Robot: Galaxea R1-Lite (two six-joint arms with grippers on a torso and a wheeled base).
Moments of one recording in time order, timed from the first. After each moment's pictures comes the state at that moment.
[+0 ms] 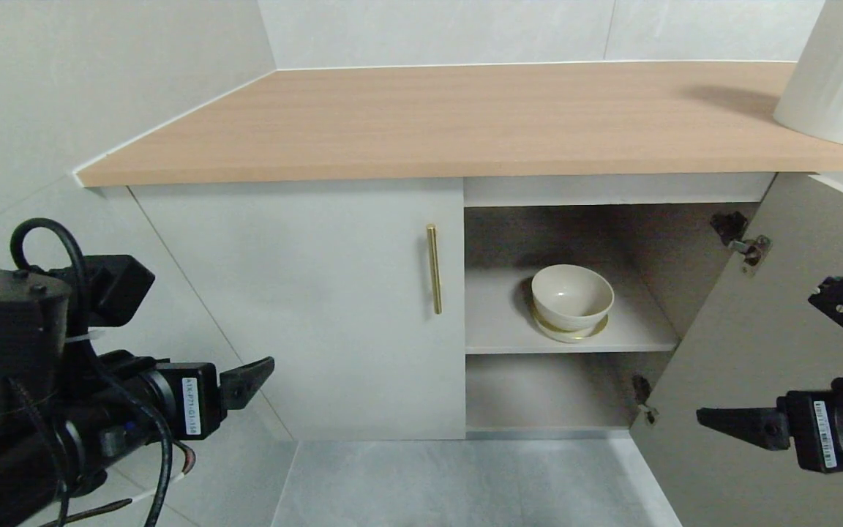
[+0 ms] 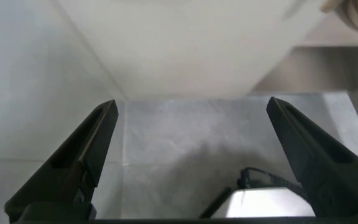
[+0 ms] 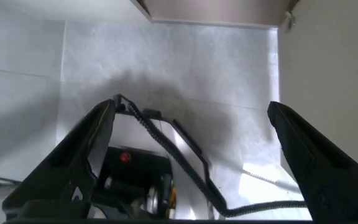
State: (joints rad) left arm -0.52 1.25 -0.65 -0.09 0.45 -0.28; right arm 0.48 1.21 -0.76 0.27 -0.13 0.33
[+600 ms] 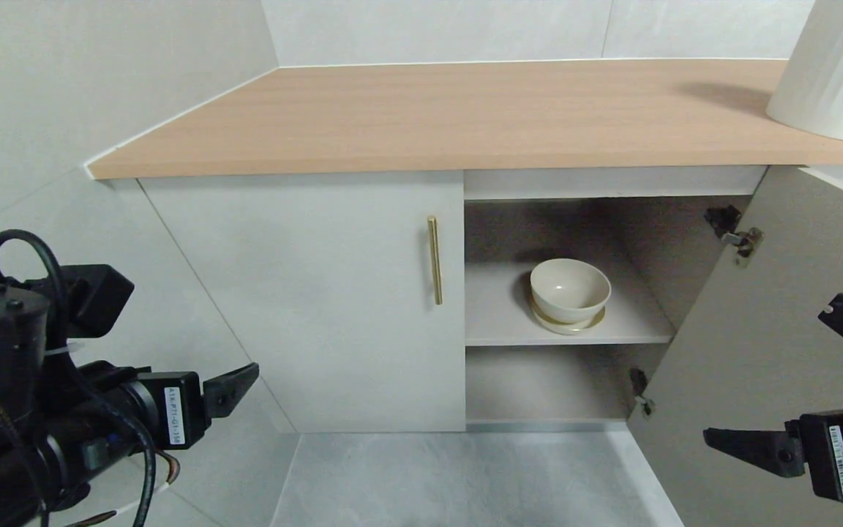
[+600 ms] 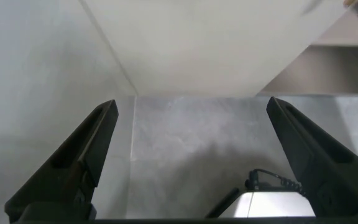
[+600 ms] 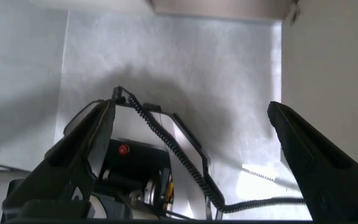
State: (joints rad) left arm -0.52 1.22 -0.61 -0.10 0.47 -0.28; right arm 0.52 1.17 -0.72 0.27 -0.13 0.33
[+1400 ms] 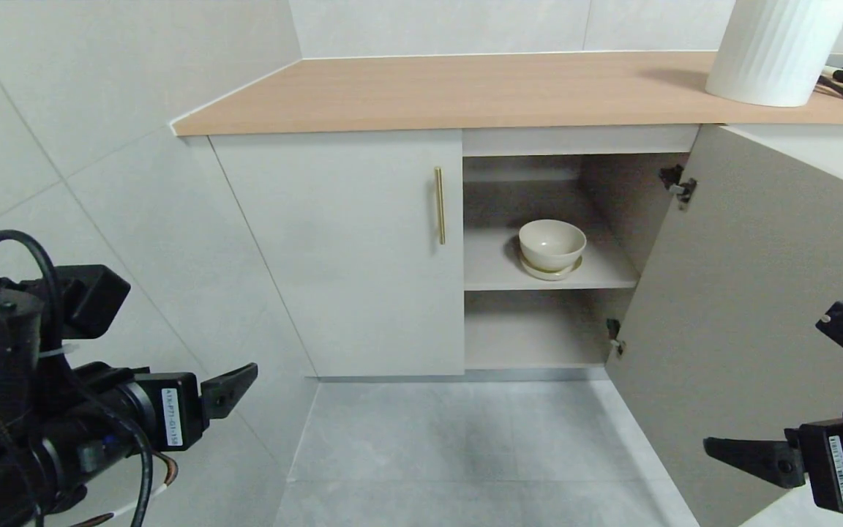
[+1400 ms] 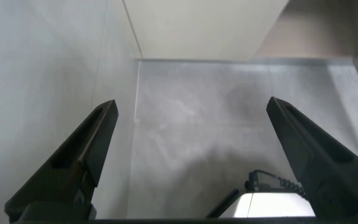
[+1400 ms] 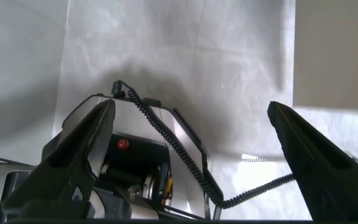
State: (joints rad) left arm -0.52 1.22 -0.61 -0.10 0.48 -0.28; right arm 0.53 1.17 -0.71 0.27 -0.13 0.33
